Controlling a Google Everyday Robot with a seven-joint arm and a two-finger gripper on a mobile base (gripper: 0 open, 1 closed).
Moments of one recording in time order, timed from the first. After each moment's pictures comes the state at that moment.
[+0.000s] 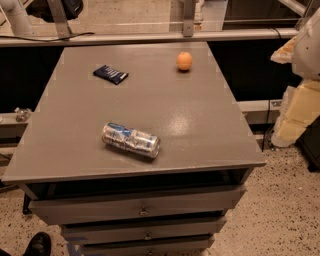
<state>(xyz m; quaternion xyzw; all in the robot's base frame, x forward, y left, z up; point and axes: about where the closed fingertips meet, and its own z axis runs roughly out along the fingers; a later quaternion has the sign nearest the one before) 0.438 -0.215 0.981 -0.60 0.78 -0.04 0.17</state>
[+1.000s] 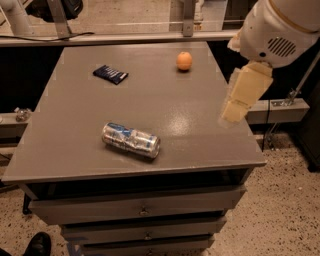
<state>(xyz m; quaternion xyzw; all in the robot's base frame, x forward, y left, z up) 0.464 -0.136 0.995 -0.60 0.77 0.01 0.21</state>
